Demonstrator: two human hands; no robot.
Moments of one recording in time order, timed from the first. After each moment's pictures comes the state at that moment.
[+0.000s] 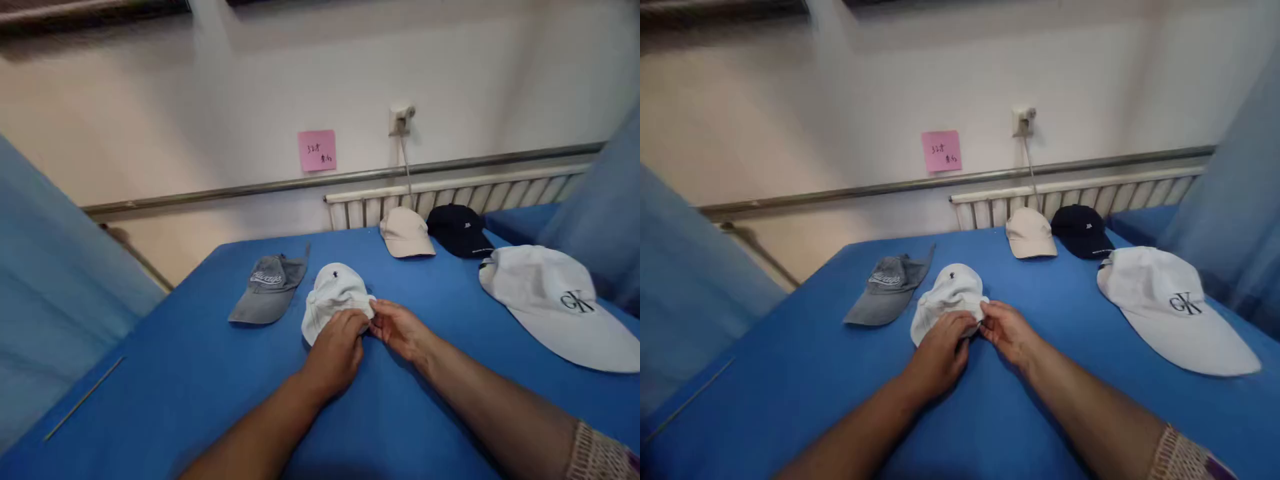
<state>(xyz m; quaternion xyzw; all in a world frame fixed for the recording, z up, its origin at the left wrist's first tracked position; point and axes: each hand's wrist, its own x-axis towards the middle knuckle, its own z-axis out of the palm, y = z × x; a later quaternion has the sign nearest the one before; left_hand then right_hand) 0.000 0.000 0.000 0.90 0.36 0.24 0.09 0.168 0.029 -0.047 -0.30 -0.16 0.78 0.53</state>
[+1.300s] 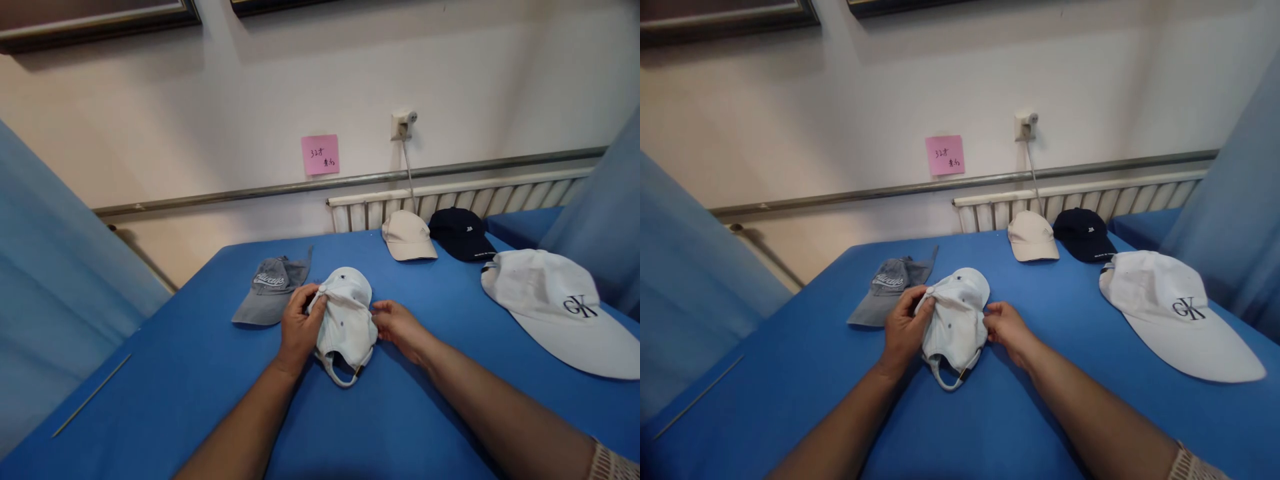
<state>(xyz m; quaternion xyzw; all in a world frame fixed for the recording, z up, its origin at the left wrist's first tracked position) -0.043 0.046 -0.002 0.68 0.46 0.55 0.18 0.164 0.023 -0.031 -0.51 -0.33 0.64 0.47</state>
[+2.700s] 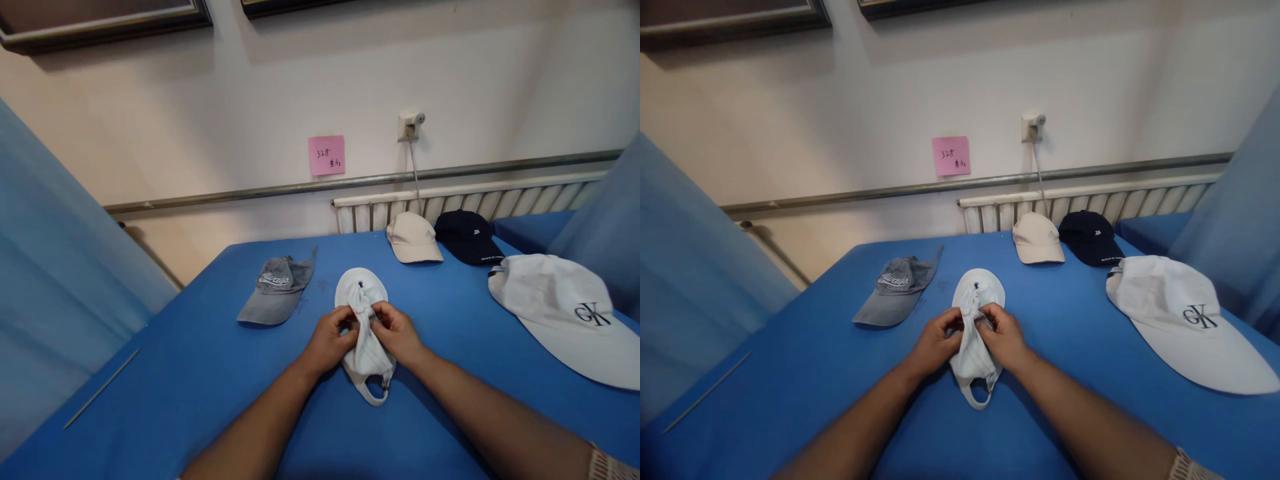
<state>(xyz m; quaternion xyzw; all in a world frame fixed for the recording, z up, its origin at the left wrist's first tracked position) -0.017 0.029 -0.008 0.74 0.41 0.35 0.41 0.155 0.025 -0.054 -0.42 -0.56 0.47 0.54</state>
